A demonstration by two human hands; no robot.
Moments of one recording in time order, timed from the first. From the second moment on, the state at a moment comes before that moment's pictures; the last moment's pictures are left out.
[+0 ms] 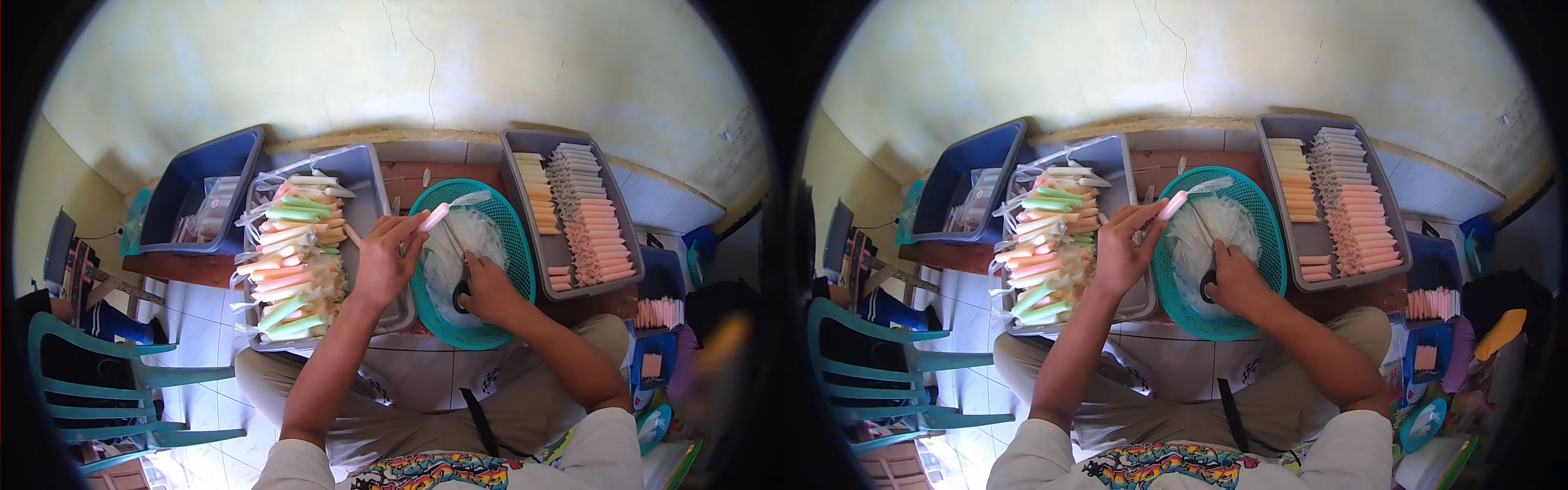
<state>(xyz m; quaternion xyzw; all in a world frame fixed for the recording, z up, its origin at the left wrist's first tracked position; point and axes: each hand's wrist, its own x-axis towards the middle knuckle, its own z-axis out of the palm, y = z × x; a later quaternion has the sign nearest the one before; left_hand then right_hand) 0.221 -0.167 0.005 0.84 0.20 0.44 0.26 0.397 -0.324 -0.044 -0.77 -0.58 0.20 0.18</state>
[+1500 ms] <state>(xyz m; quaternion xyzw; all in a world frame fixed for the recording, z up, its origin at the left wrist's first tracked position) 0.218 -0.163 0.003 0.86 0.21 0.41 0.20 0.410 -0.342 0.008 -0.59 -0.53 0.38 0.47</state>
